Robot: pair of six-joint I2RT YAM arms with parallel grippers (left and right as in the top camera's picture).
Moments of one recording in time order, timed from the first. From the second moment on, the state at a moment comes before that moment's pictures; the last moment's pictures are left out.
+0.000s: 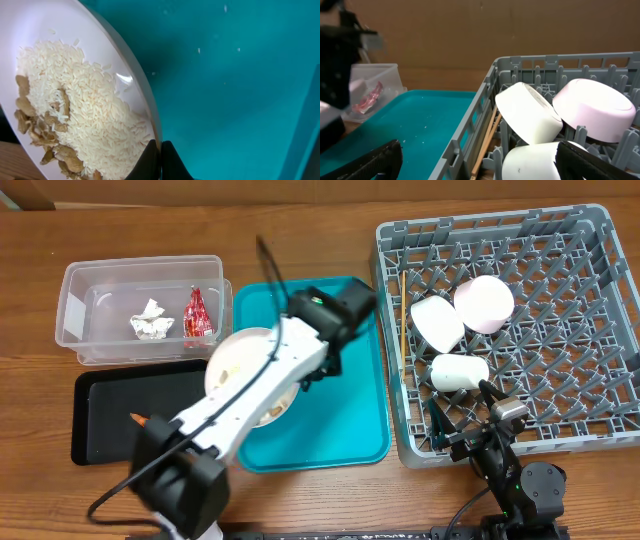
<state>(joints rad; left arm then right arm) -0.63 1.82 1.64 -1.37 -0.25 -0.79 0.10 0.01 0.06 -0.13 -0.28 0.10</state>
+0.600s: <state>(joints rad) -0.11 1.58 1.55 -1.31 0.13 -0.62 0.10 0.01 0.06 -0.13 -0.28 0.10</state>
